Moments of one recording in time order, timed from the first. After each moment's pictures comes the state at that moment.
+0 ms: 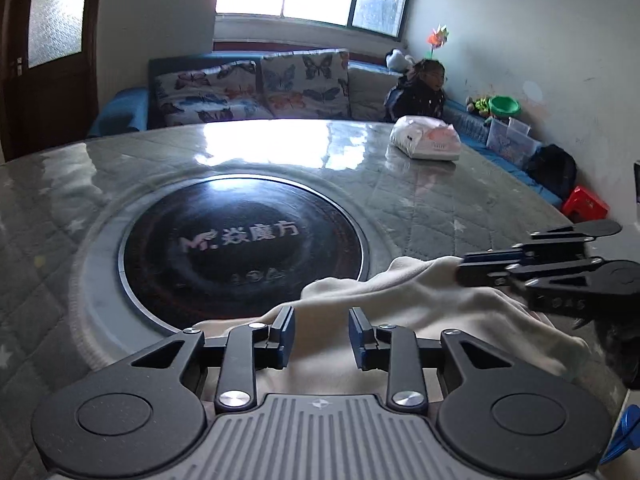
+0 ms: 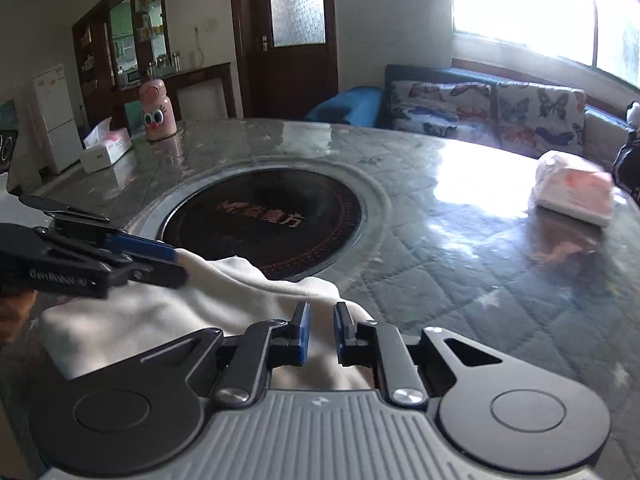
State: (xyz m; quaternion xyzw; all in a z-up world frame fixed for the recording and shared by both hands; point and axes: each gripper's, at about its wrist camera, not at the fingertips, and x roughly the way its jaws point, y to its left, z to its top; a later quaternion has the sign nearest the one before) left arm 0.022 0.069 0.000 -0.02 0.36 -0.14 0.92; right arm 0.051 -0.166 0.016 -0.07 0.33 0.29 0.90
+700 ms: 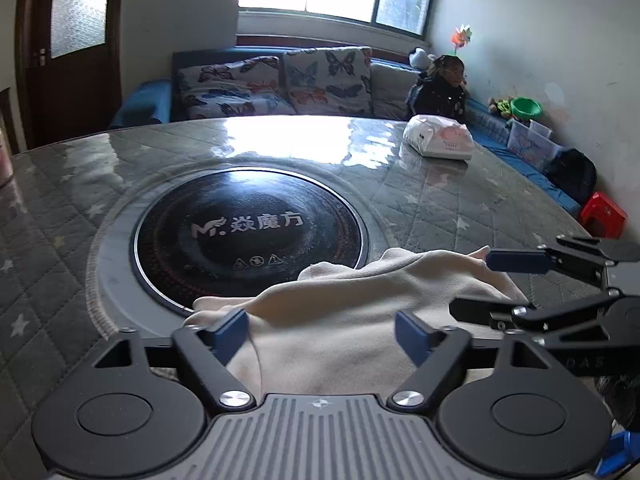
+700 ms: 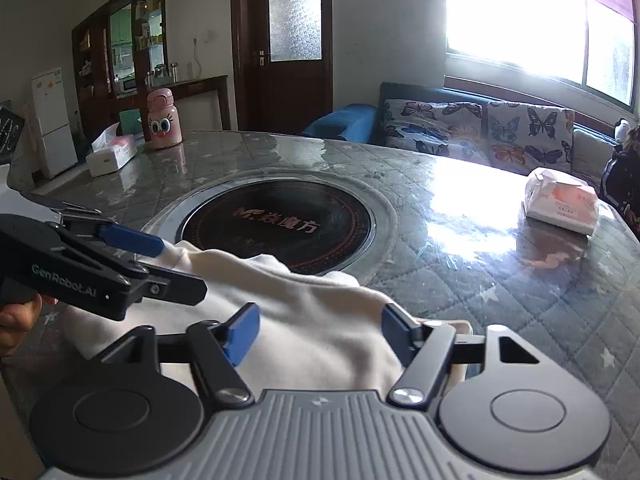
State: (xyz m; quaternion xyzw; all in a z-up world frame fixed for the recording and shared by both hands) left arm -0.014 0.062 0.018 -0.03 0.35 -0.10 0.93; right arm 0.004 -0.161 0.029 -0.08 0.30 0.27 0.91
